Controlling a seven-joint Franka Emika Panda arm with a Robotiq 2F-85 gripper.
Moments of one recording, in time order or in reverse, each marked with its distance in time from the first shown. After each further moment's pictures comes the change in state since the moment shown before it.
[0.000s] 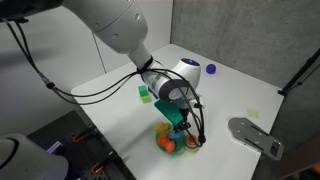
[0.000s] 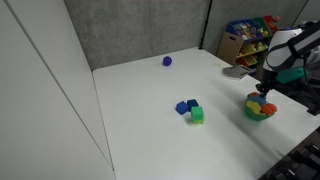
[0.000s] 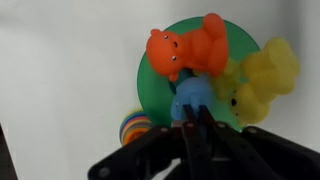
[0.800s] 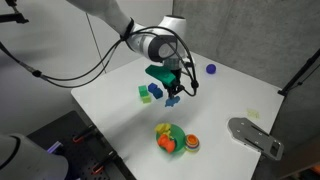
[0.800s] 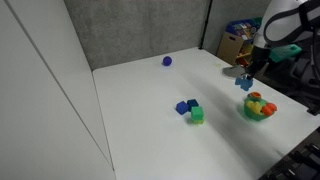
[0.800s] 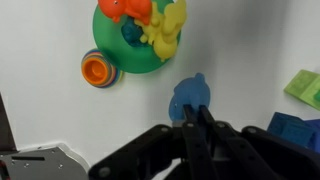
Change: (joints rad) arm 0.131 -0.220 0.058 0.007 0.000 -0.115 0.030
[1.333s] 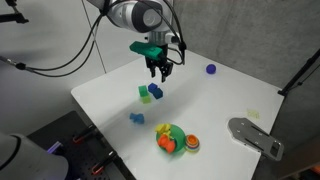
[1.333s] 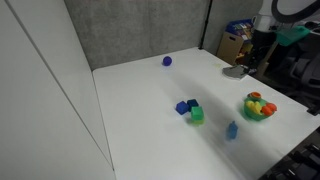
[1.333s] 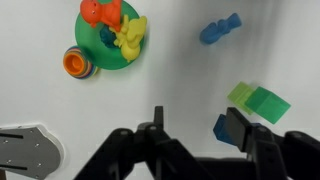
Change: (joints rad) arm 0.052 -0.179 0.077 -0.005 0.000 -0.209 0.002
